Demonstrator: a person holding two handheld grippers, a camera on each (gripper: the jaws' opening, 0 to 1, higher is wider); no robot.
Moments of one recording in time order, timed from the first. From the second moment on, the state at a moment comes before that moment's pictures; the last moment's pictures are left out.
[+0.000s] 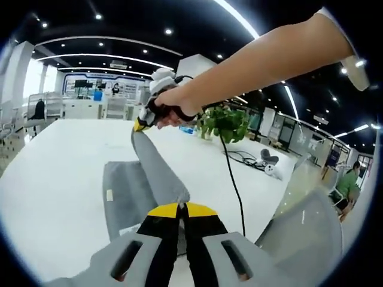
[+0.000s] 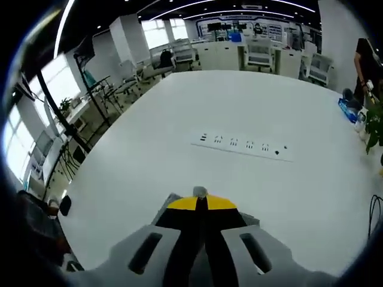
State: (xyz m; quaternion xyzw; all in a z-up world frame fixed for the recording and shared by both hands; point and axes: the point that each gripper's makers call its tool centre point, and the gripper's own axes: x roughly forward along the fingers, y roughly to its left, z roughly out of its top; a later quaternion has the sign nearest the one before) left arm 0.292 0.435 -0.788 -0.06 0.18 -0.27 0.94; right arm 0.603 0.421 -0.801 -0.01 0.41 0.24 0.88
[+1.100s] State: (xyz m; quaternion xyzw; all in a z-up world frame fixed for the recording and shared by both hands) left arm 0.280 0.498 -0.885 -0.05 0.30 -0.20 0.93; right arm 0.591 0.492 -0.877 -0.09 0.41 0.29 0.86
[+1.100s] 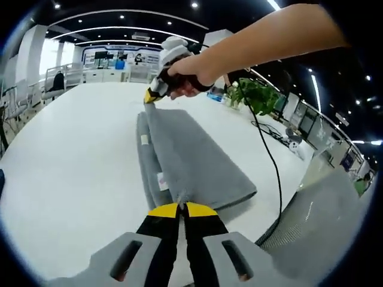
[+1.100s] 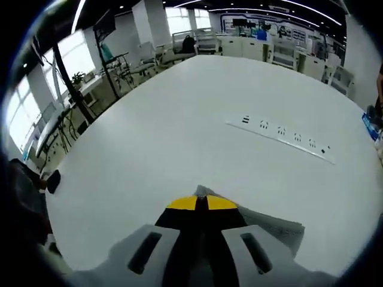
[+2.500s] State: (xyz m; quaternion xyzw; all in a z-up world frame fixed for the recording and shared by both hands) left arm 0.288 0.516 -0.853 0.00 0.27 -0.19 0.94; right arm 0.595 0.425 -0.812 -0.12 0.33 0.28 0.89
